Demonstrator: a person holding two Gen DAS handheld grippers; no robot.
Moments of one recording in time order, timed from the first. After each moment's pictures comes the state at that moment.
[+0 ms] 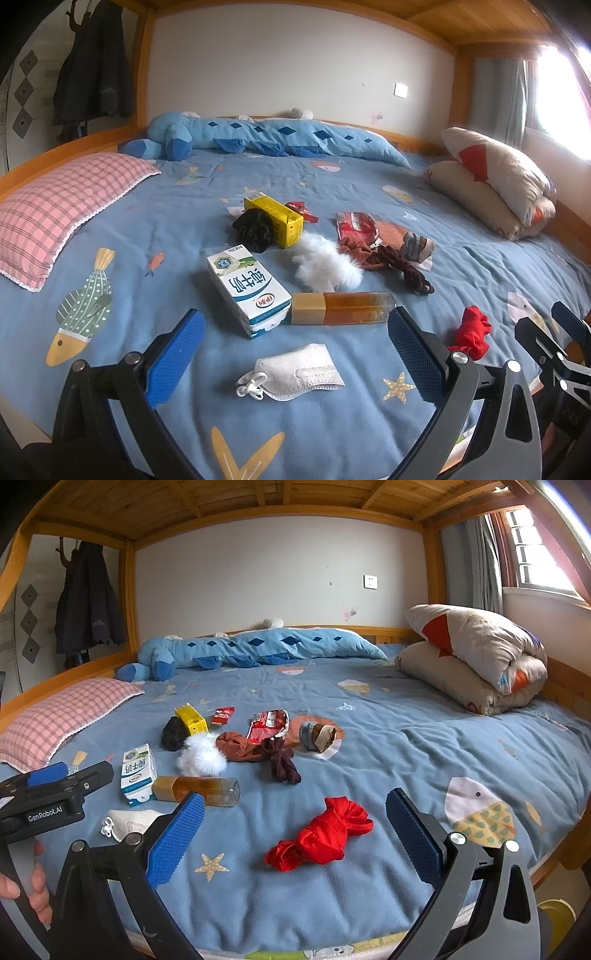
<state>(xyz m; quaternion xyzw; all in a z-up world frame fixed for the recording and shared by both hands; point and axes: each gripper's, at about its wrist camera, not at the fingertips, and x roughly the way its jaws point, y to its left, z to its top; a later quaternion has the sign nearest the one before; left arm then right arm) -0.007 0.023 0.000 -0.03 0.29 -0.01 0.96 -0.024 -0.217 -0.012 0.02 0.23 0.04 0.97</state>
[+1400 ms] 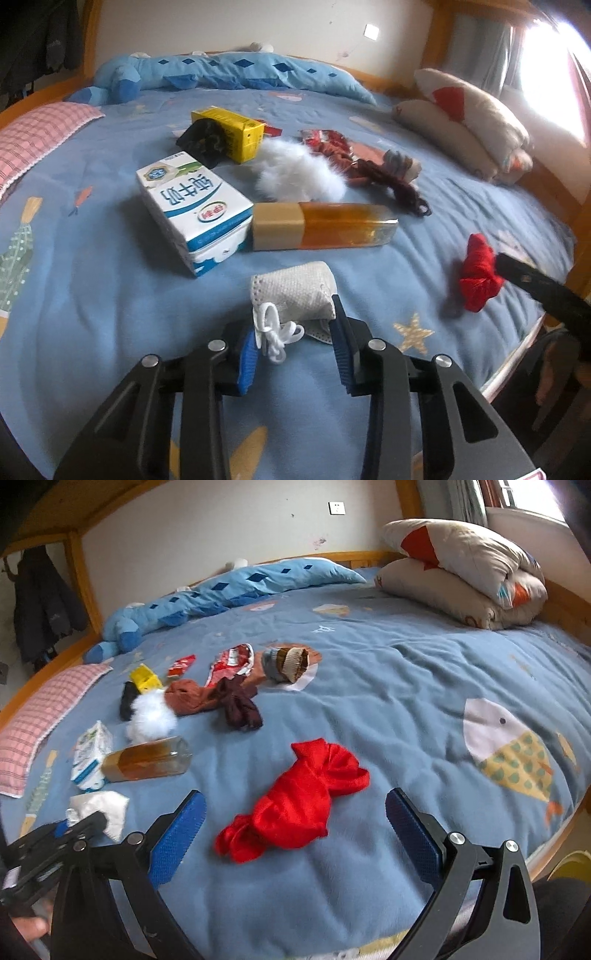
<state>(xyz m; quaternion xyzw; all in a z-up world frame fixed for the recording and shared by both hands) 0.030 0.024 -0.076 -0.05 0.39 -0.11 0.91 0.043 -0.245 -0.069 0.08 0.35 0.01 0.93</state>
